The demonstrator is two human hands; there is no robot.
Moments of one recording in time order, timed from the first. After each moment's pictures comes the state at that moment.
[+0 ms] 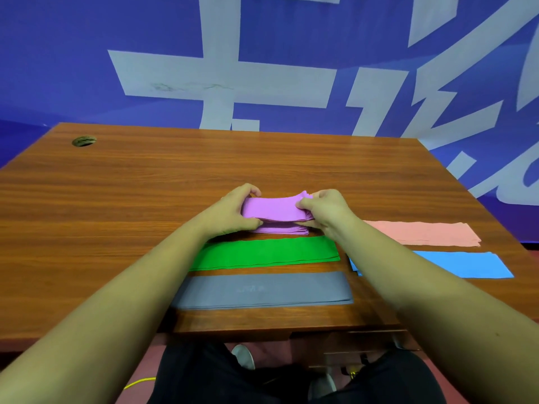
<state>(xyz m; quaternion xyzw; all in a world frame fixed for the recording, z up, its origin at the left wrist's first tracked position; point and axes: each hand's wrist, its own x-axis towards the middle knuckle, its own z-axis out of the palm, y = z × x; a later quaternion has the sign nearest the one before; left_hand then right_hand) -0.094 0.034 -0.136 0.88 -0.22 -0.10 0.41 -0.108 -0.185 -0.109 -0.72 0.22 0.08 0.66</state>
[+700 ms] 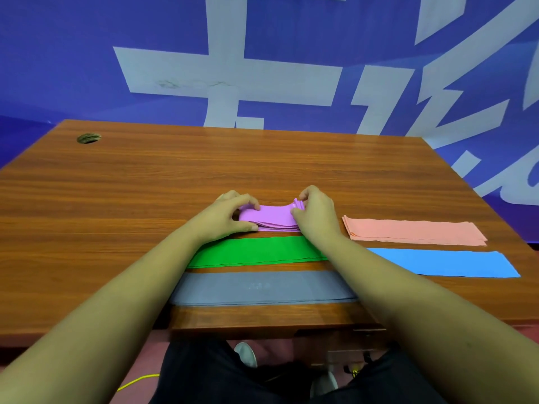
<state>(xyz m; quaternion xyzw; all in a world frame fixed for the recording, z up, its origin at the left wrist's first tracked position) -0.095 0.063 -0.157 0.91 -0.25 -0.05 0.33 -0.117 -0.166 -0.138 -0.94 0.05 -0.09 0.32</state>
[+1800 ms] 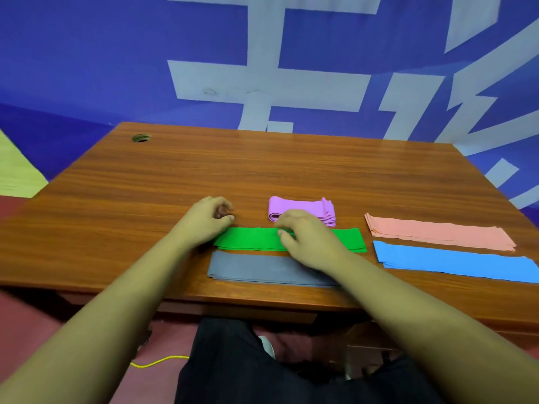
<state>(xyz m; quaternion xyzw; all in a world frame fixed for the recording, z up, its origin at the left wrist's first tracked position) -0.164 0.131 -0.135 0.96 -0.05 0.01 0.29 -0.187 -0.123 -0.130 -0.93 -0.29 -0.06 0.22</state>
